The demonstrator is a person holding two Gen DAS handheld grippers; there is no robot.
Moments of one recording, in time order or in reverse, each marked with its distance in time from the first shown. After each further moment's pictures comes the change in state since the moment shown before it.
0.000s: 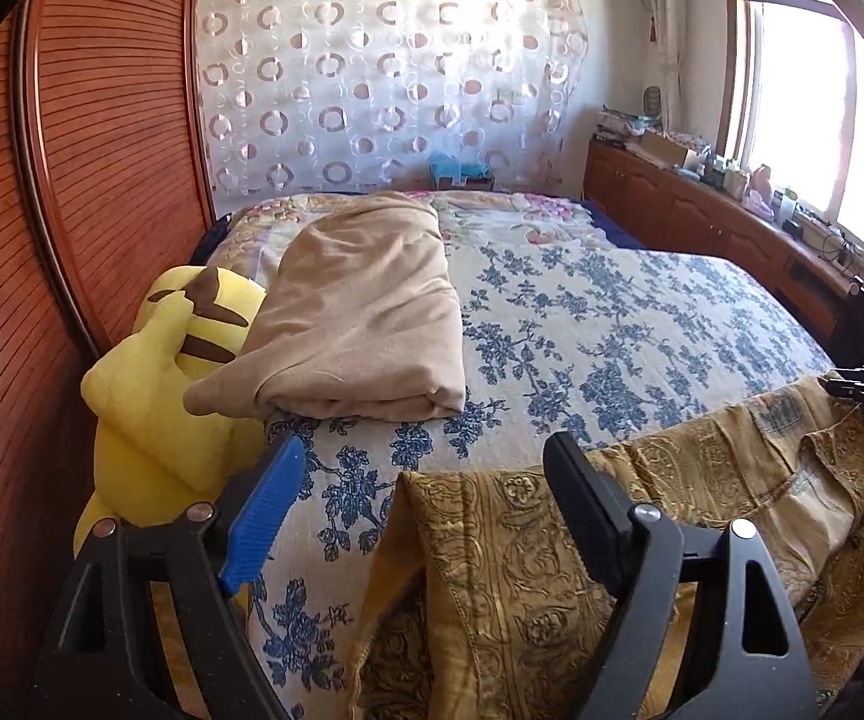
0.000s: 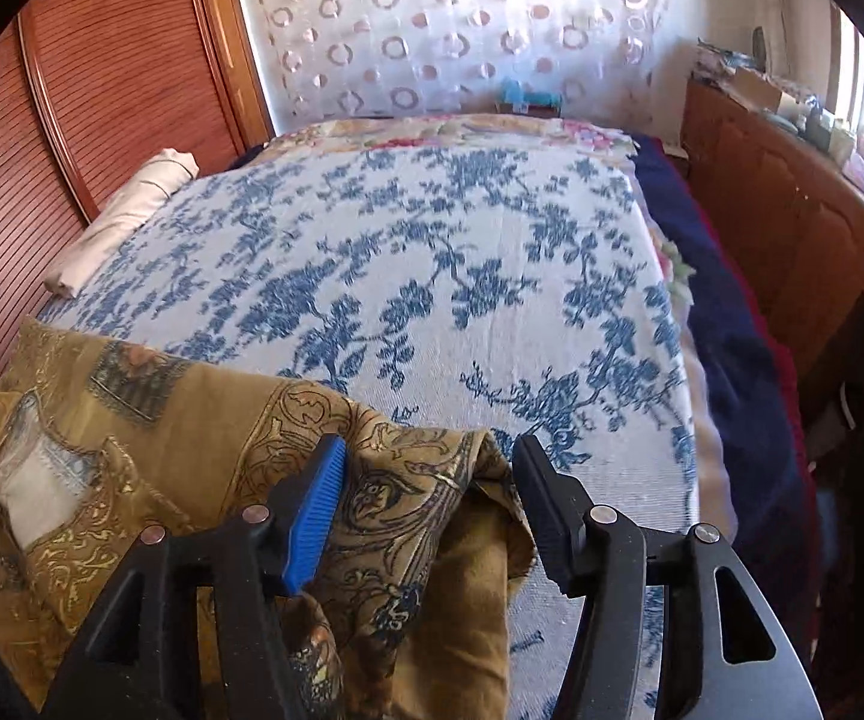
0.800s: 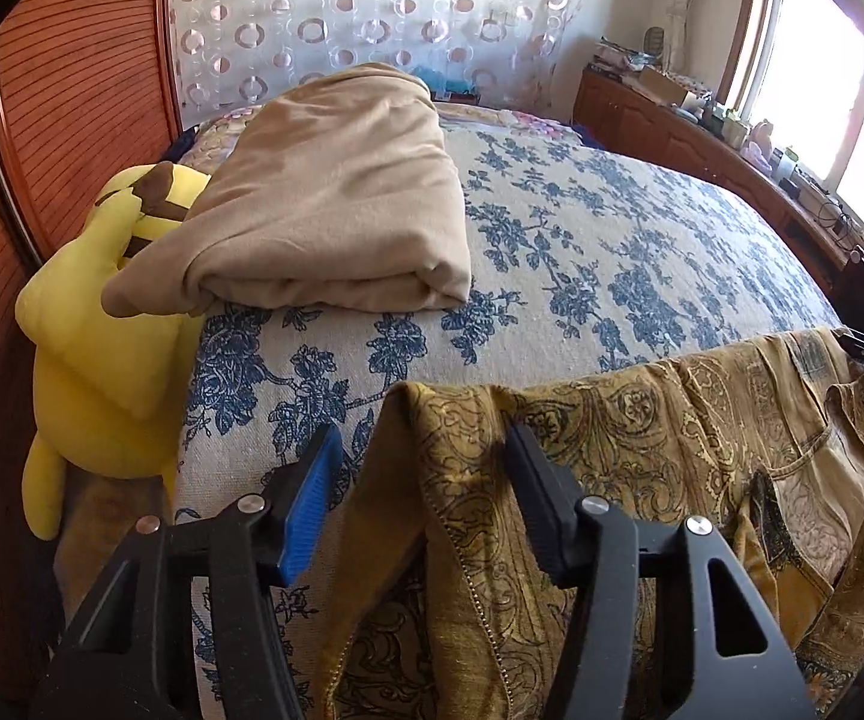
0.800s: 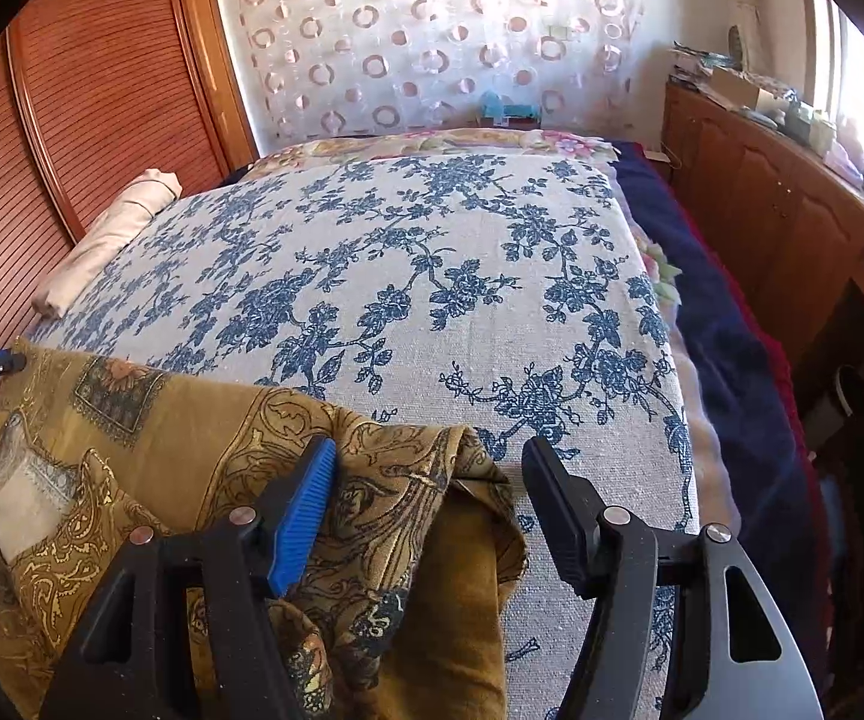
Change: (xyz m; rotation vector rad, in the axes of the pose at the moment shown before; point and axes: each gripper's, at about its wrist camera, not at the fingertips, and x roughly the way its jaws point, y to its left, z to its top) left arm 0.056 0.006 -0.028 -0.031 0.205 -0.077; right arm 0.006 -0.008 -0.008 0.040 -0.052 -0.027
